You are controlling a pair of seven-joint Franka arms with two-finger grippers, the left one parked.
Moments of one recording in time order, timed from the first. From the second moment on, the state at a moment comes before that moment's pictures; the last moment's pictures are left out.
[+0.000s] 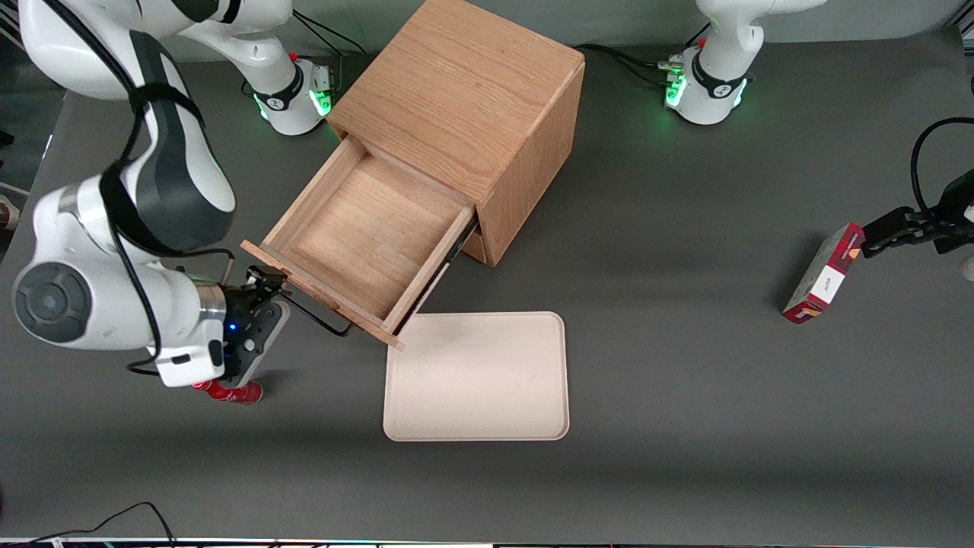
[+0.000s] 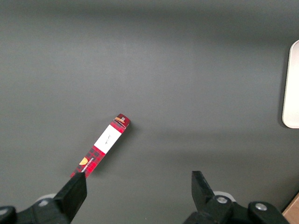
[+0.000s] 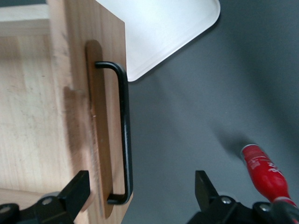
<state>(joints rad) 0.09 0.62 0.20 -1.08 -0.01 1.46 -0.70</state>
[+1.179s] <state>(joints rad) 0.08 0.72 0.17 -1.09 0.14 1.47 -0.66</state>
